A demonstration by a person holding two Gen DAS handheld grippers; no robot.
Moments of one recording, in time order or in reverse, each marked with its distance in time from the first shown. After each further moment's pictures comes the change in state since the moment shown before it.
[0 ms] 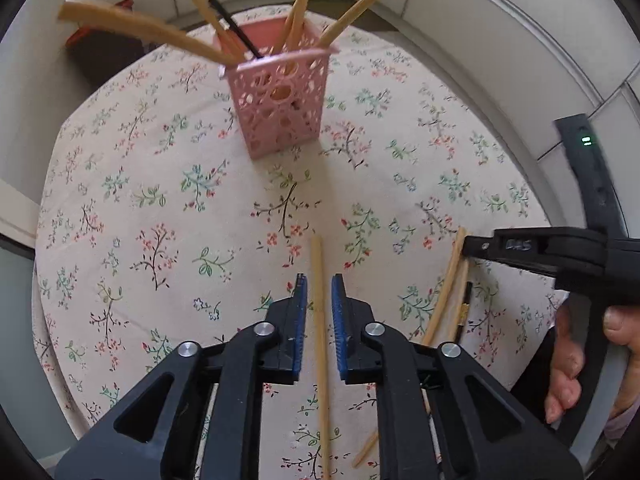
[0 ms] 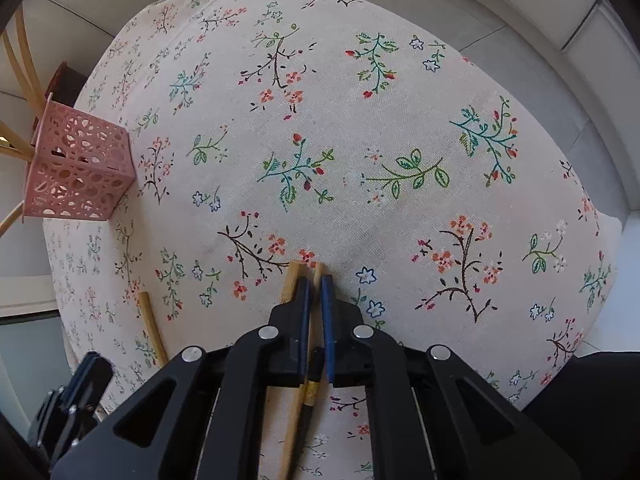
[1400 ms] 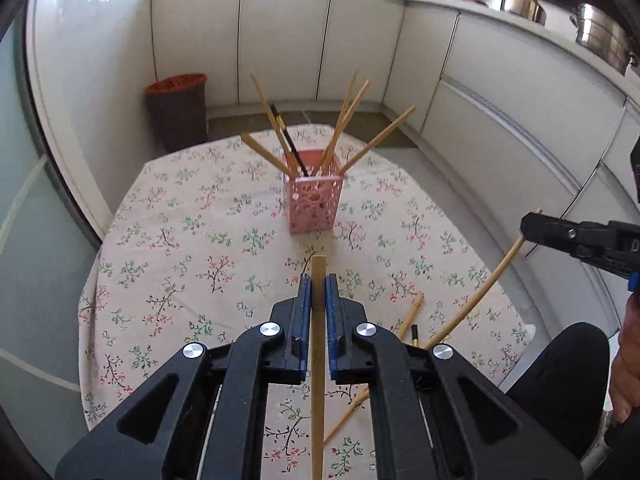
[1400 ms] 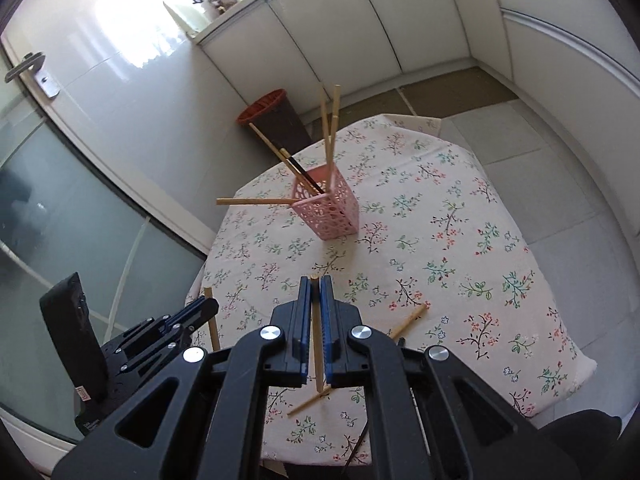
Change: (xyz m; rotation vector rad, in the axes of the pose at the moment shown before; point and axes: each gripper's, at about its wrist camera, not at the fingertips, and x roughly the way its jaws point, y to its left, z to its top) left arm -0.135 -0.016 -0.068 -0.148 -0.491 0.043; right arm -0.202 0.016 -0.080 -0.549 -0.362 0.439
